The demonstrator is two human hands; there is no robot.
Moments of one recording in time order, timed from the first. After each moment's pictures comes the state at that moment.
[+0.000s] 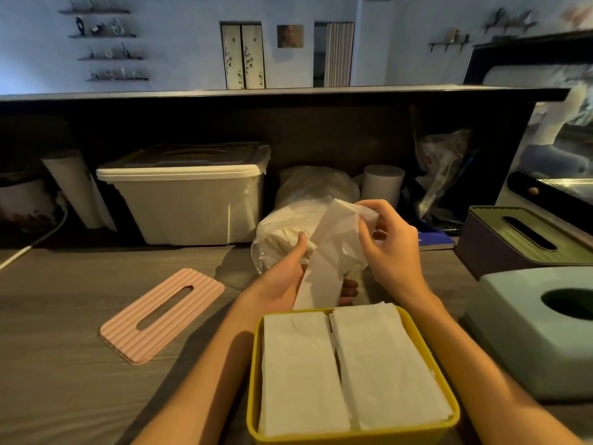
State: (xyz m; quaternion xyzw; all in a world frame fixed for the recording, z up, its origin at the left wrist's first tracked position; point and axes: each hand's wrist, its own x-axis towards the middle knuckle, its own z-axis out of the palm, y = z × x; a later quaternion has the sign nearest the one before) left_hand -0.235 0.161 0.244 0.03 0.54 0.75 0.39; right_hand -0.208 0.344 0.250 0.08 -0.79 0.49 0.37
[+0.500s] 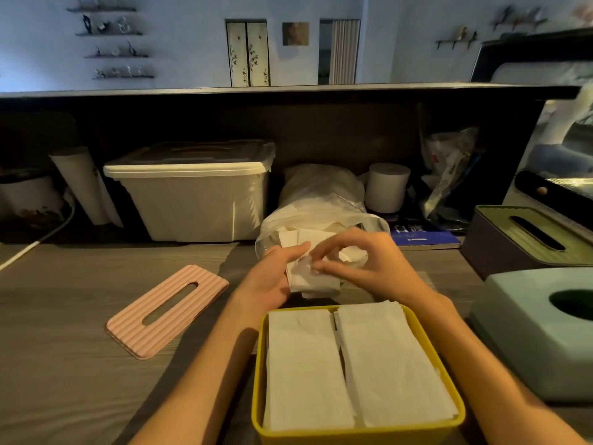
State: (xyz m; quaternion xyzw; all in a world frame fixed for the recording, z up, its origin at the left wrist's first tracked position) left_hand -0.238 0.147 0.241 0.04 0.50 0.83 0.27; right_hand -0.197 0.338 0.259 0.28 -0.85 0.40 0.19
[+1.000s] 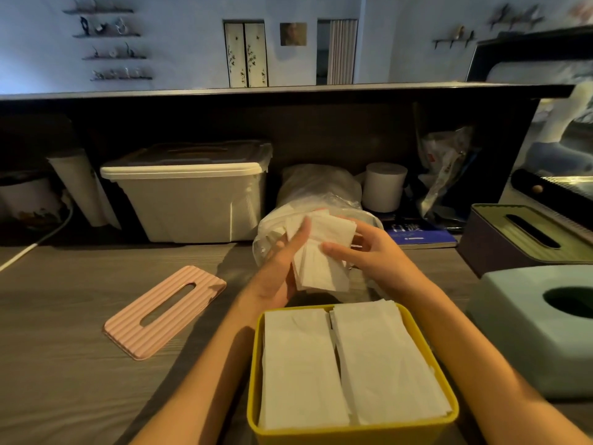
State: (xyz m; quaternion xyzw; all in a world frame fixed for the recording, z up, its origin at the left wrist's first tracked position) left_hand -0.228 0.159 0.246 0.11 0.56 0.80 0.18; right_hand -0.198 0.341 0.257 0.10 -0.77 0.62 0.07
